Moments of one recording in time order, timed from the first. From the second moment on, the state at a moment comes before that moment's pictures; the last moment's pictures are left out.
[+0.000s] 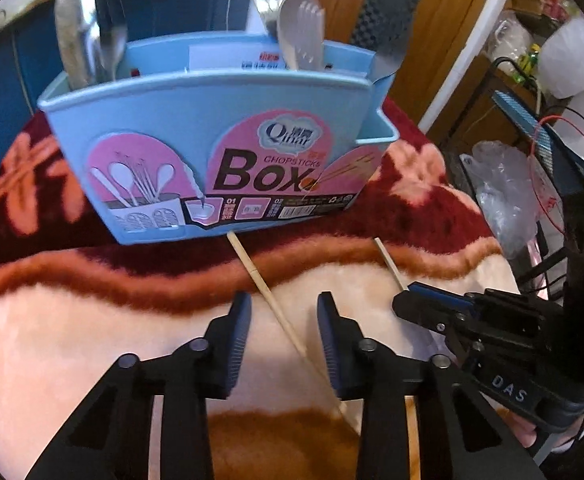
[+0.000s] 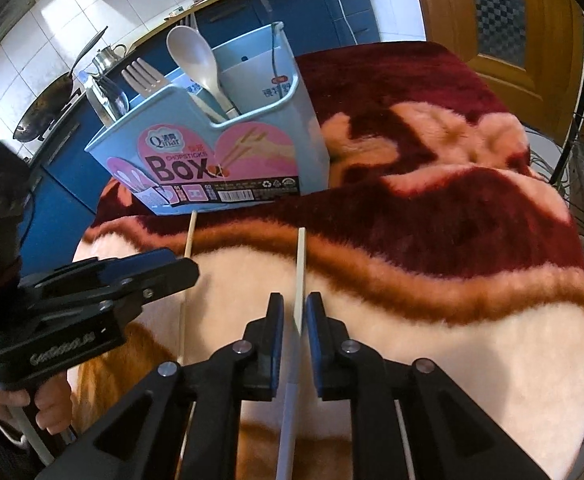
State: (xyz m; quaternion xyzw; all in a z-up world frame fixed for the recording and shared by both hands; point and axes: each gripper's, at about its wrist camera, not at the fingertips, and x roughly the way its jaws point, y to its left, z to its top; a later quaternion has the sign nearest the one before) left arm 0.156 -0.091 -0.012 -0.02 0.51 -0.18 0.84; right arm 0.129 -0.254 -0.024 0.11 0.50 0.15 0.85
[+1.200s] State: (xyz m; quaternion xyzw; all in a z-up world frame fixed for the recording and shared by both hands) left arm 0.123 -0.029 0.089 -0.10 0.31 -0.18 0.93; right arm 0.090 -0.245 0.058 0.12 0.31 0.17 0.93
